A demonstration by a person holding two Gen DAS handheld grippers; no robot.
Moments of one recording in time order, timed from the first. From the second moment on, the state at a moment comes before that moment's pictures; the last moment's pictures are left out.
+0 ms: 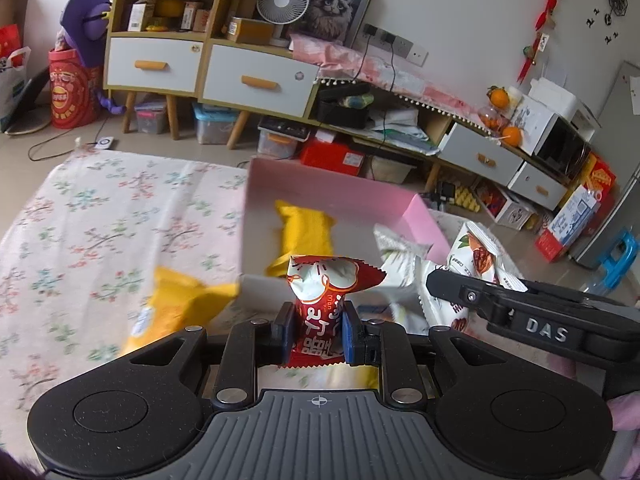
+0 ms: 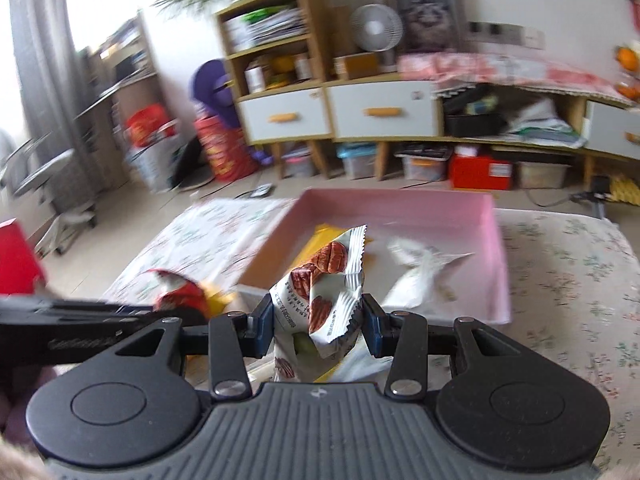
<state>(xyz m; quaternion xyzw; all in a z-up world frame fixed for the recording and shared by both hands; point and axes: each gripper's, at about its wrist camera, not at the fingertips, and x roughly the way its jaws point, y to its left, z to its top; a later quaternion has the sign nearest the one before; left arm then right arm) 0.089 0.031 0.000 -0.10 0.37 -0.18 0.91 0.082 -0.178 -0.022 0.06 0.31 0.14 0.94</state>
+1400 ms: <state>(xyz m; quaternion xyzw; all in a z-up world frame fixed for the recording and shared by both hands) 0.183 -0.053 -0.045 -0.06 0.39 -0.17 0.90 0.153 -0.228 -0.037 0.09 0.28 0.07 0.95</state>
